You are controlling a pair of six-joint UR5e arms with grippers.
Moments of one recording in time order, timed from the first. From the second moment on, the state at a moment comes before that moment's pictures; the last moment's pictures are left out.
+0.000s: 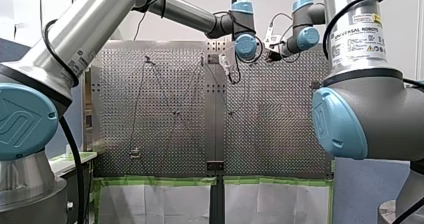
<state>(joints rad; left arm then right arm) -0.81 -2.12 -1.08 -2.89 -2.18 -1.85 1.79 -1.31 1.40 -0.07 1.14 1.83</state>
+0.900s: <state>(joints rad) -0.80 -1.85 -1.34 -2.63 -2.34 -1.96 1.80 -1.30 1.40 -0.06 1.15 1.83</state>
